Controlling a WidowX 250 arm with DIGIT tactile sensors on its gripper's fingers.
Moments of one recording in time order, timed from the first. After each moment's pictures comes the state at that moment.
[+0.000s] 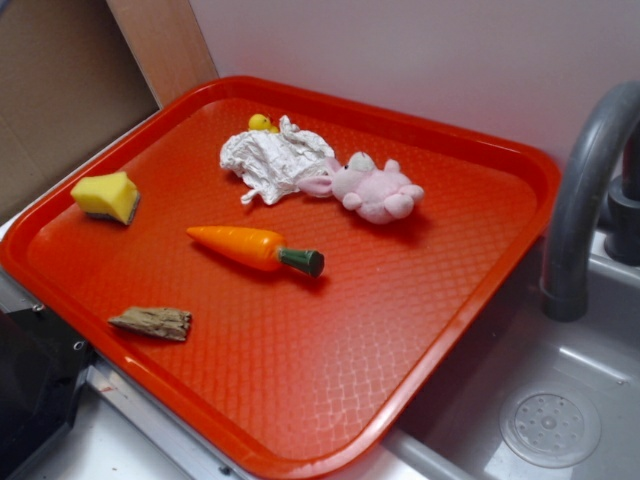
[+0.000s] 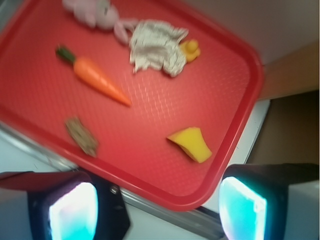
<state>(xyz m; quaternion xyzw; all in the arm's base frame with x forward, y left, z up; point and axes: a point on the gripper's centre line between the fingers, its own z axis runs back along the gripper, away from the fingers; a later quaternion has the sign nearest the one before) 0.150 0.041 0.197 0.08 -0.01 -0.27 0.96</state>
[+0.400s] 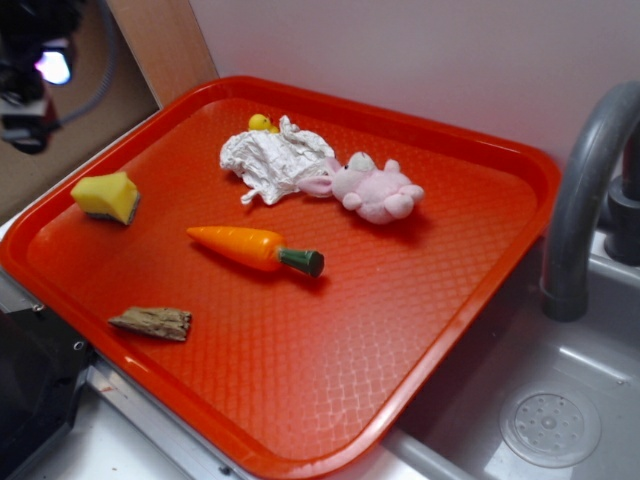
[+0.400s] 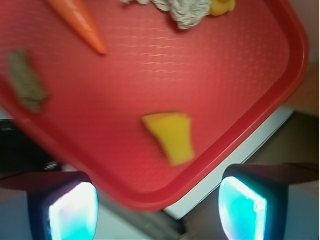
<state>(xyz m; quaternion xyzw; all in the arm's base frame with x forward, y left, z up) 0.187 0.066 0.127 0.13 0.09 -0.39 0.91</state>
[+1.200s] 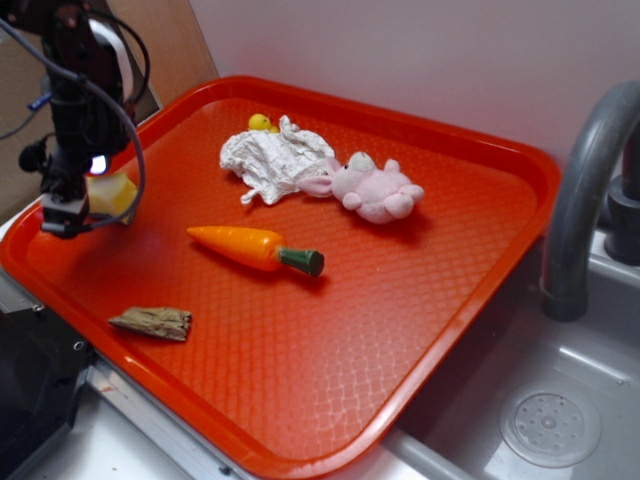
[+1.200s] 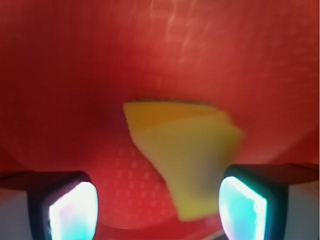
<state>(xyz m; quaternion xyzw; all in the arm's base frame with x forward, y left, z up) 0.172 0.096 0.042 0.14 0.17 -0.42 0.88</state>
